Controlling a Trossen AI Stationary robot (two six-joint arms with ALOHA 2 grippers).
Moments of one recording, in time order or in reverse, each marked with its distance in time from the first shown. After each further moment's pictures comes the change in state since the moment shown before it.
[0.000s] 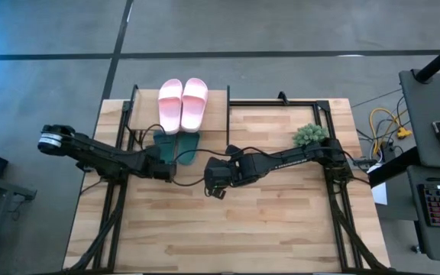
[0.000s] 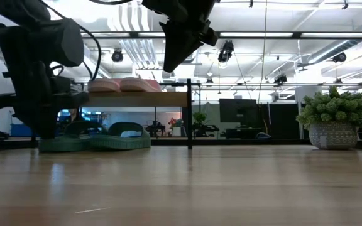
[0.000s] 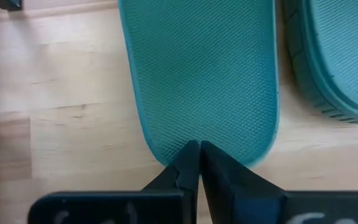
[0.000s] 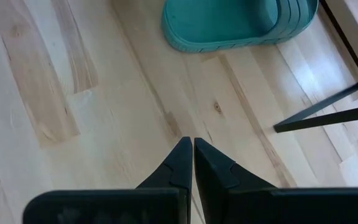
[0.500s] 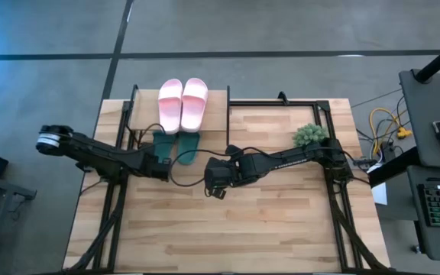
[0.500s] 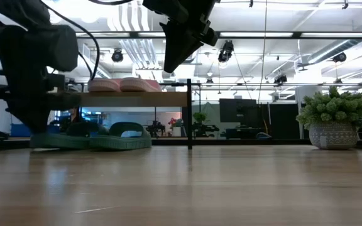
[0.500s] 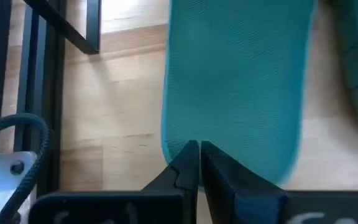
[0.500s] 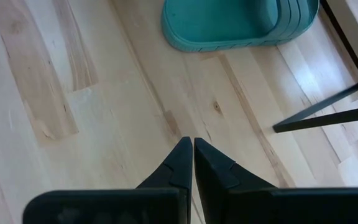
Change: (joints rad) left arm 0.012 -0.027 -0.001 -0.156 -0.094 -0.006; right arm 0.000 0.000 -0.001 -0.003 -0.001 -0.009
